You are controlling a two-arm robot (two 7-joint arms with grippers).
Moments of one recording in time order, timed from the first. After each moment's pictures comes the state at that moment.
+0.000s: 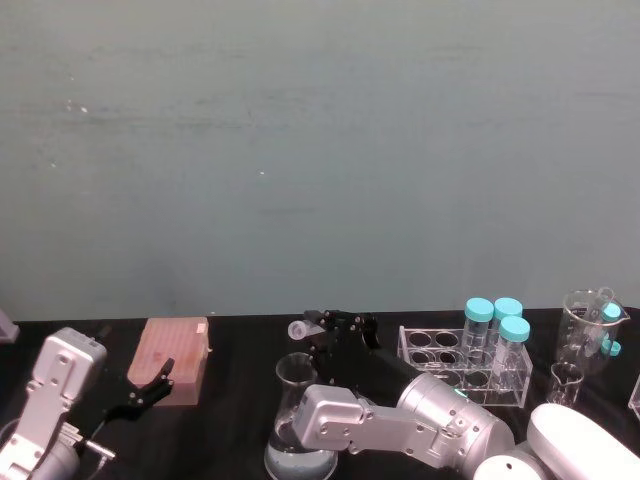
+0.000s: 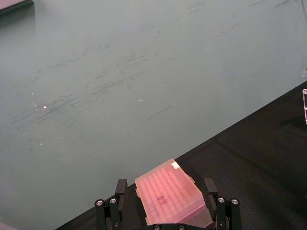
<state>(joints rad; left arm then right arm) -0.20 0.60 0.45 -1.41 -0.25 -0.12 0.03 0.45 0.24 -0.61 -1.29 -0.63 -0.23 0.08</state>
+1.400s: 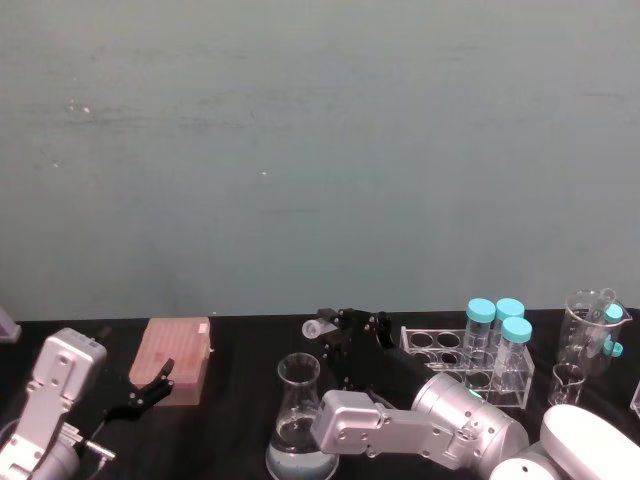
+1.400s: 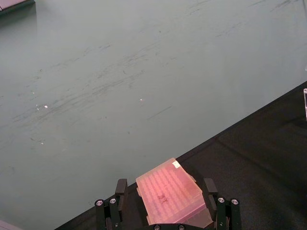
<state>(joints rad) -0.20 0.60 0.45 -1.41 -0.25 -0.12 0.03 0.46 0.26 -0.61 -1.26 -0.65 -0.28 0.04</state>
